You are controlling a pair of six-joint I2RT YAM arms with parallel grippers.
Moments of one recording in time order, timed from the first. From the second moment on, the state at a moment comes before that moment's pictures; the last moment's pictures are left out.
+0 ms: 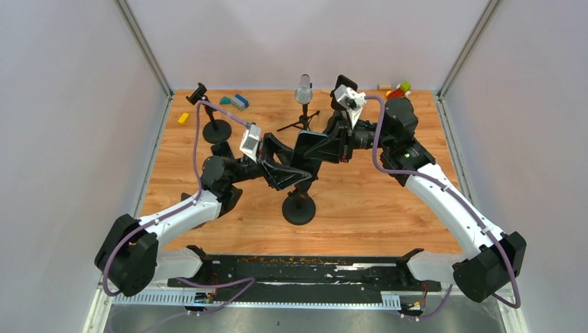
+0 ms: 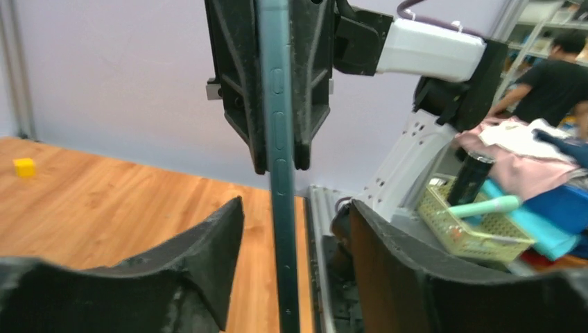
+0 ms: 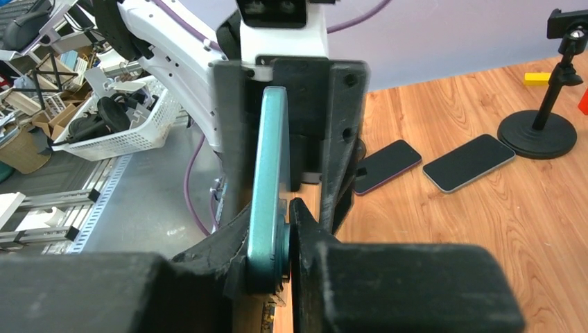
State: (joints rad) left arm -0.64 1.24 0.65 1.18 0.80 -0.71; right arm 0.51 1.24 1.21 0.13 -1.11 0.33
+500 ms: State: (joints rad) left arm -0.75 1.11 0.99 0.06 0.60 0.02; right arm 0.26 1.07 1.19 -0.13 -1.14 0.13
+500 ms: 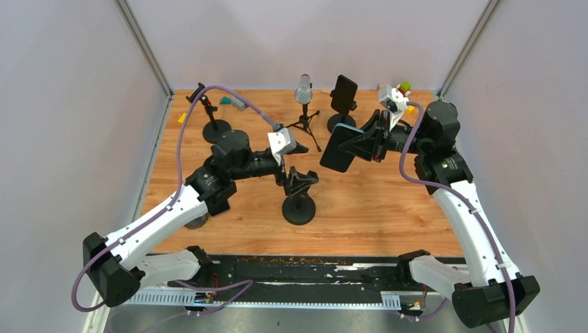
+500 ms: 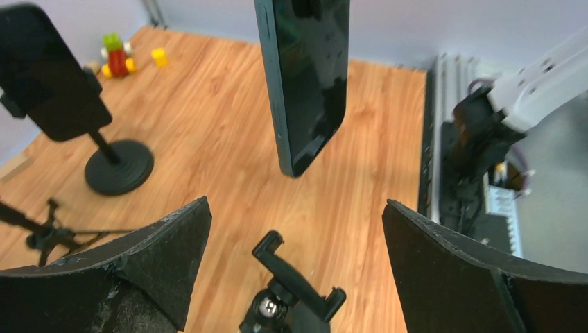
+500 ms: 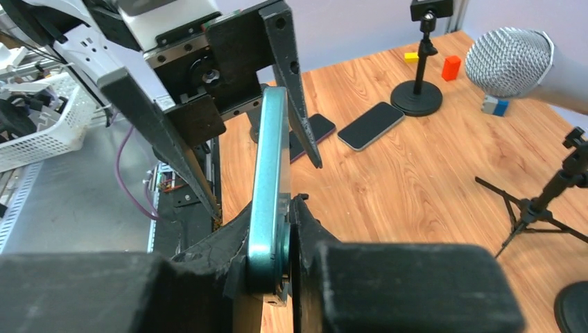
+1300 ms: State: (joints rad) left arm -0.94 1.24 1.08 -0.46 0.08 0.32; right arm 0.20 1.03 1.13 -0.29 -1.10 -0.02
